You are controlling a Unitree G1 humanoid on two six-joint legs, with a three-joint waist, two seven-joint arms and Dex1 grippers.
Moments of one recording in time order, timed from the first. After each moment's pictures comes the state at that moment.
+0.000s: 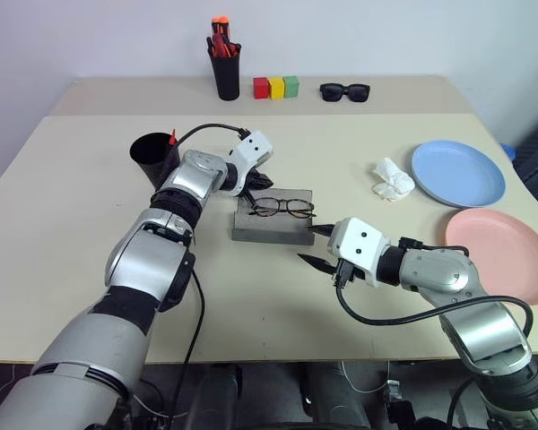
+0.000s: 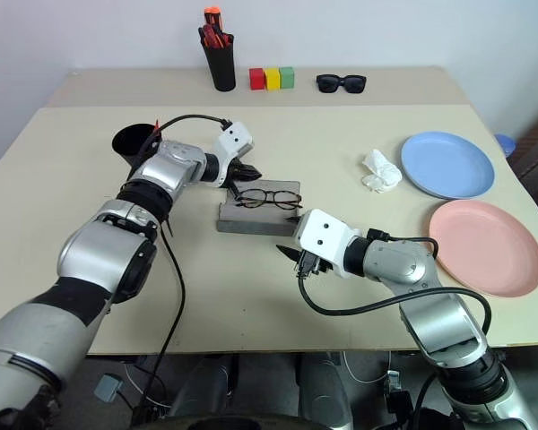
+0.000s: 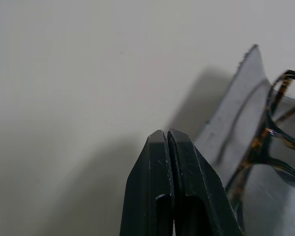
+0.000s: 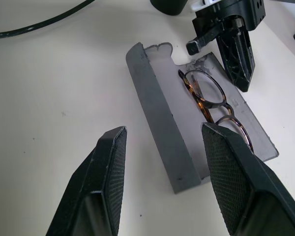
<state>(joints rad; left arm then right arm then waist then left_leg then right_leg) -1.28 0.24 -0.23 1.21 0.06 0.16 -0.97 -0.23 -0.65 0.17 -0.63 0.08 0.59 0.77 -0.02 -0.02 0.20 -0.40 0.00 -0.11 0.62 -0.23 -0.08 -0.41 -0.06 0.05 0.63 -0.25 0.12</state>
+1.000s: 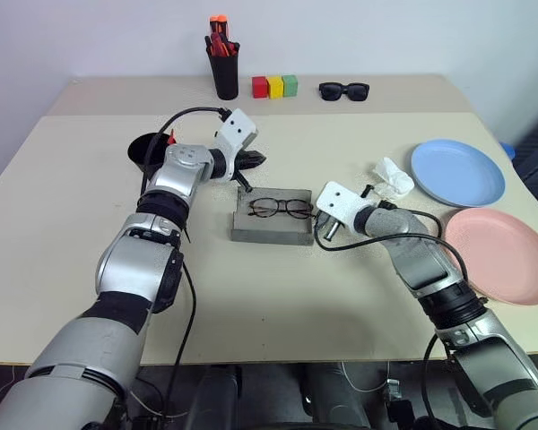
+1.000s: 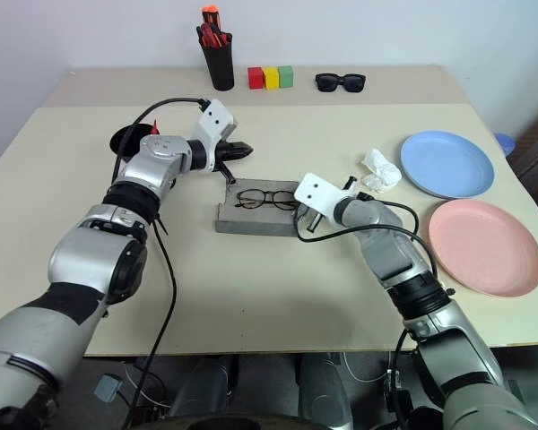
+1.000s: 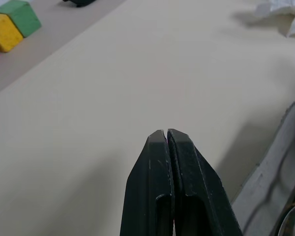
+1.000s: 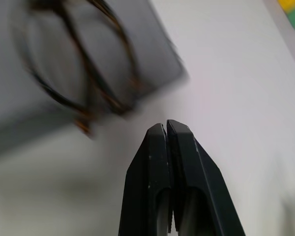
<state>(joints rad) -1.23 0.27 -0.10 1.15 0.06 0.05 -0.82 -0.59 -0.53 0.35 0.08 -0.23 0.38 0.57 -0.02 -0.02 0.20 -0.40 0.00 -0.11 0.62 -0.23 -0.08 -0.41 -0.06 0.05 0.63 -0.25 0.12</state>
